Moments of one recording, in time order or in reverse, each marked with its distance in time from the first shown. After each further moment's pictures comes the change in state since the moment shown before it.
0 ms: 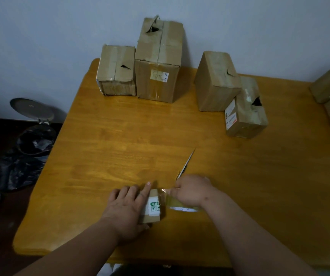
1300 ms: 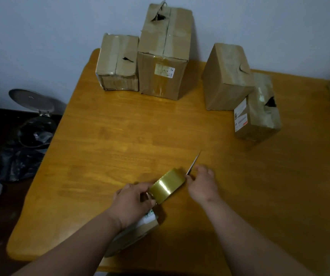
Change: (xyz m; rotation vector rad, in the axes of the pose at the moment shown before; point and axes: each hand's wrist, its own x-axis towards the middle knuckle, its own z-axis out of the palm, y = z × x) left_hand 0.030 0.003 -0.033 -0.823 0.021 -0.242; right_hand 0.064 0.033 0.030 0.607 0.364 0.310
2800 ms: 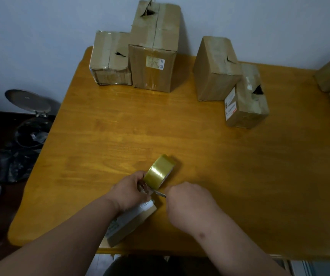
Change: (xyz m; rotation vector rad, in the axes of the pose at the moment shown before) left_hand -0.007 -0.001 0.007 -0.144 -0.134 -0.062; right_hand -0.136 -0.038 -0.046 -0.640 -0.287 -0.490
